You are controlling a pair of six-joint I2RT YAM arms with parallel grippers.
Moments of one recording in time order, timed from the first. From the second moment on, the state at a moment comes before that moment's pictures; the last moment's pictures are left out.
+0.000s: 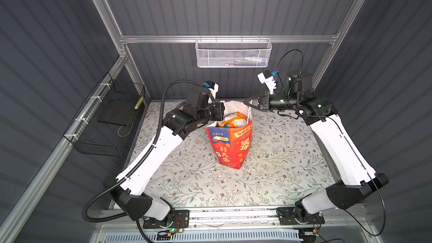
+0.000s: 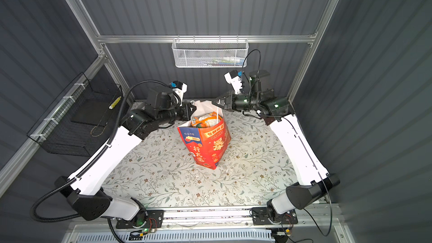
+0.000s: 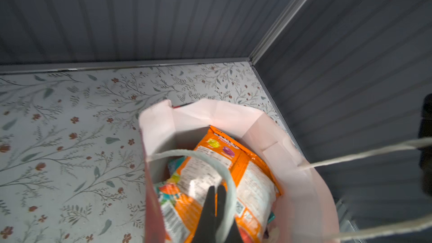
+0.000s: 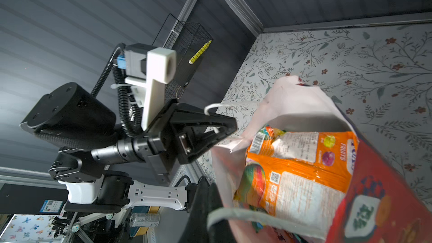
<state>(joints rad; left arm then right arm) -0.66 1.43 1.72 -0.74 0.06 -0.43 0.40 1.52 1.89 -0.79 -0.79 0.56</state>
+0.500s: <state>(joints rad) -0.66 1.45 1.56 -0.72 0.04 -0.42 0.36 1.50 1.52 -0.65 -0.81 0.57</state>
